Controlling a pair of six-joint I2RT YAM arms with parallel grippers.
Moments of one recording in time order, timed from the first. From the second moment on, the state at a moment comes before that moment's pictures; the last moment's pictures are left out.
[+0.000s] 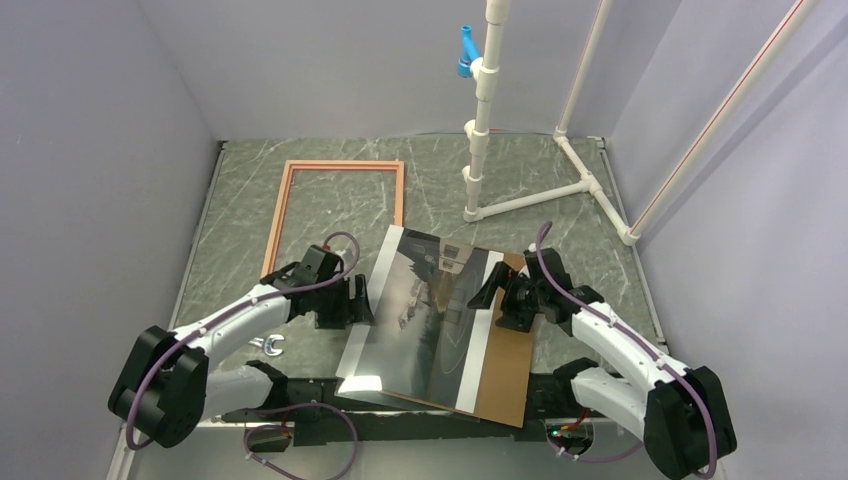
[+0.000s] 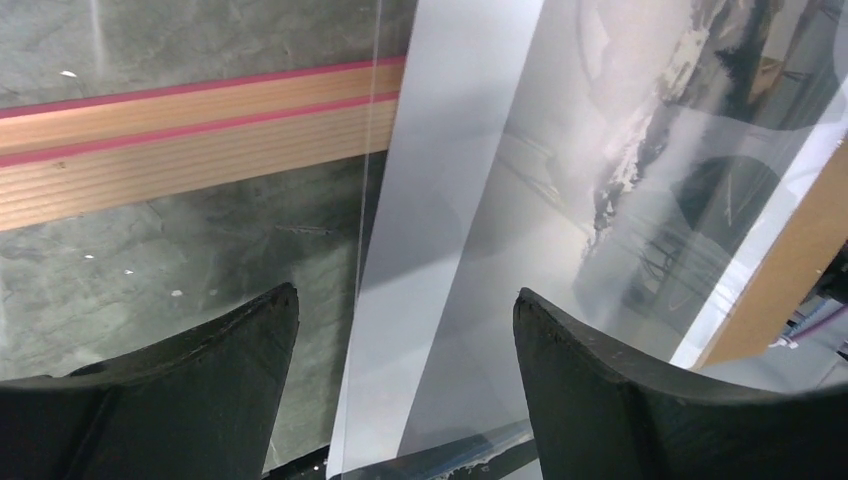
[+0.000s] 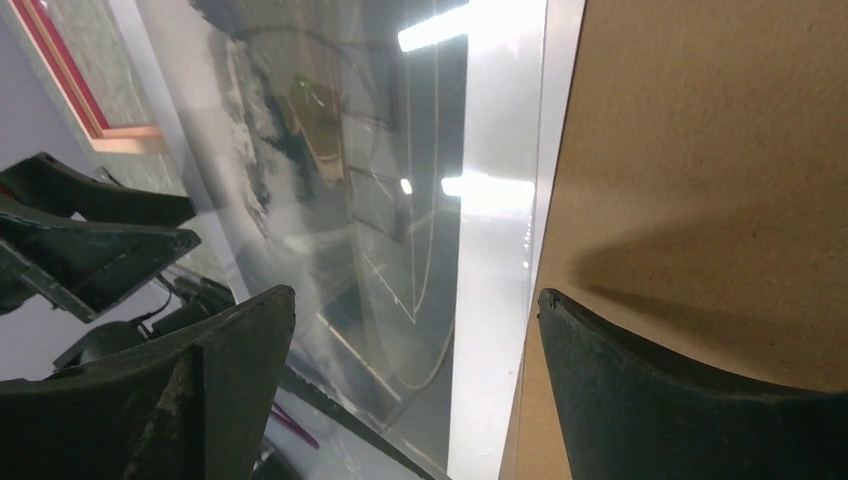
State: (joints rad) left arm -0.50 1.18 0.56 -0.47 0.25 -0.59; right arm 0.36 0.98 0.46 -0.40 -0.34 0.85
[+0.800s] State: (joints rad) left arm -0.50 1.02 0.55 -0.59 0.26 -0.60; right arm 0.46 1.04 0.40 -0.29 -0.40 0.91
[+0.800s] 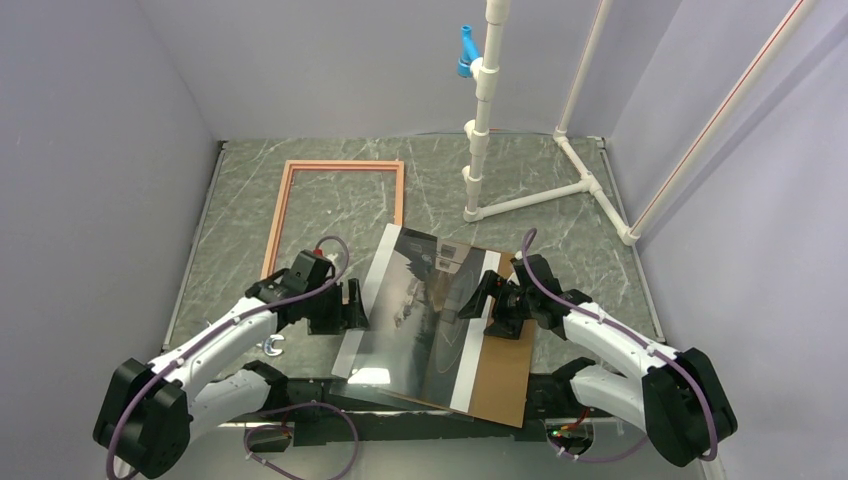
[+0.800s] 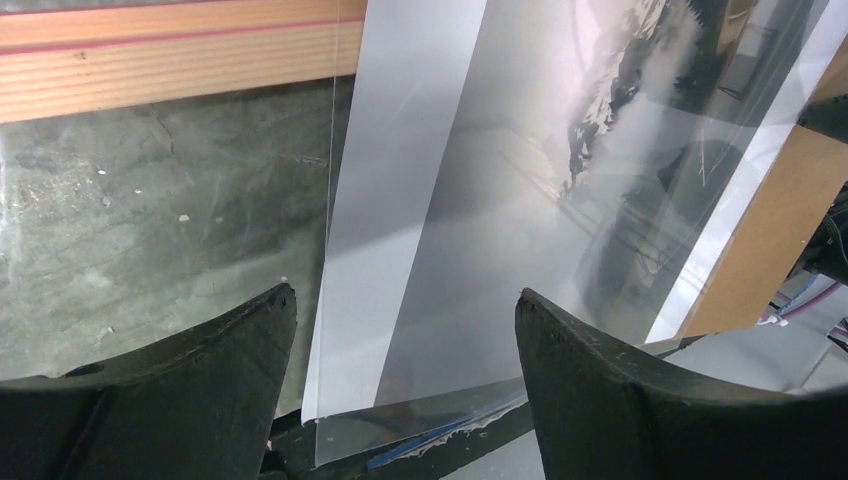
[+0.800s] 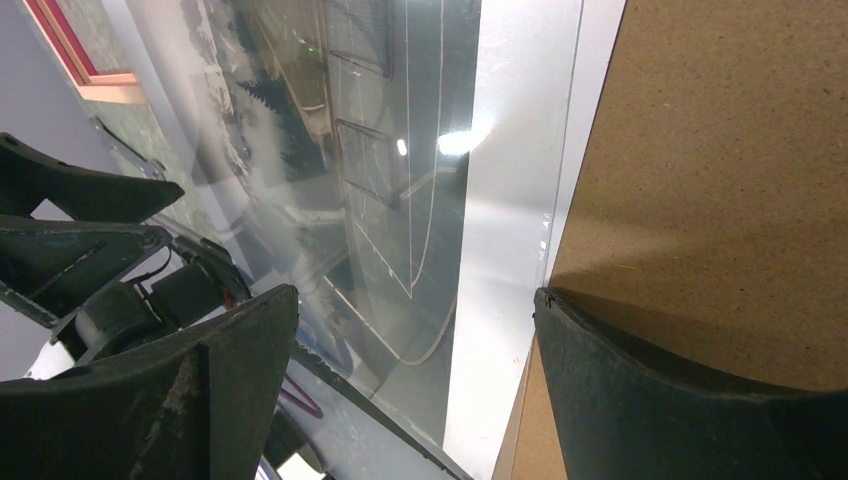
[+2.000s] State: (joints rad) left arm -0.42 1.51 0.92 -0.35 0.38 -0.43; right arm 0.46 1.06 0.39 -0.25 -0.40 0.91
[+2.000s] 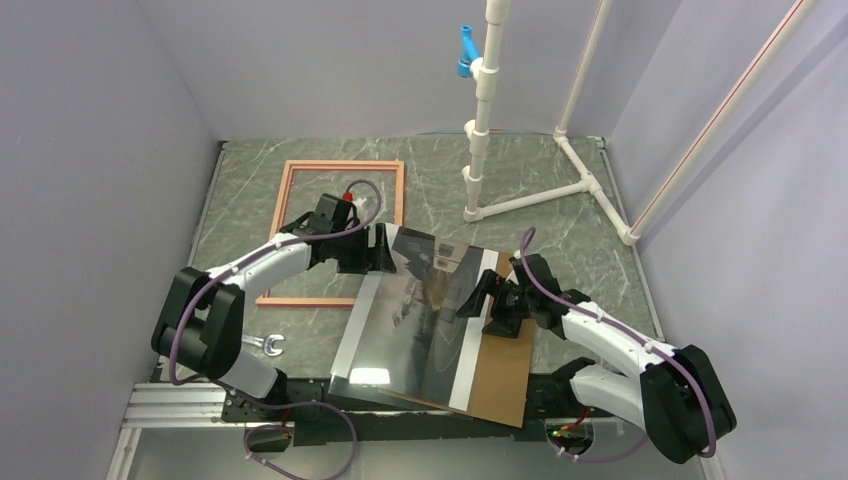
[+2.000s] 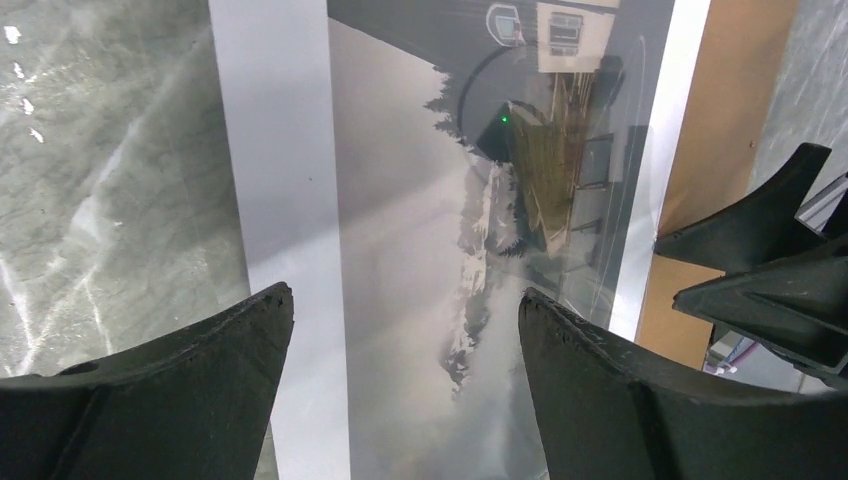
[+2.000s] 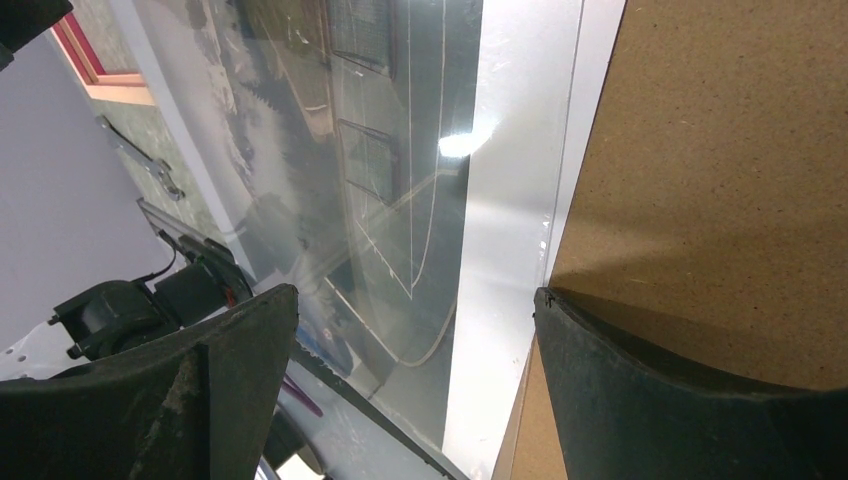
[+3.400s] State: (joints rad) left arm -0.59 1.56 1.11 -0.56 0.08 -0.42; right arm 0.46 1.05 0.37 -0.22 -0.40 0.92
